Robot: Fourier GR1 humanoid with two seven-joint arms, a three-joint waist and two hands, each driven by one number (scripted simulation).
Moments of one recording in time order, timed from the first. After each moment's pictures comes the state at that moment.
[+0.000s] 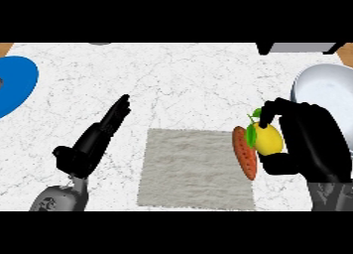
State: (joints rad) left arm -0.13 0.14 -0.18 -1.58 0.03 -0.11 0.07; right arm -0.36 -0.51 0.44 -1.95 0.79 0.15 0.78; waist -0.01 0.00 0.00
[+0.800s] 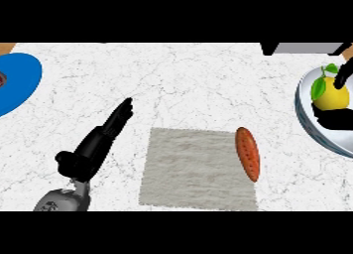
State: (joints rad) left arm -0.10 0.12 -0.18 -1.60 0.01 -0.13 0.07; right arm -0.37 -0.56 0.04 -1.82 0.77 0.06 0.60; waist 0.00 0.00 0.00
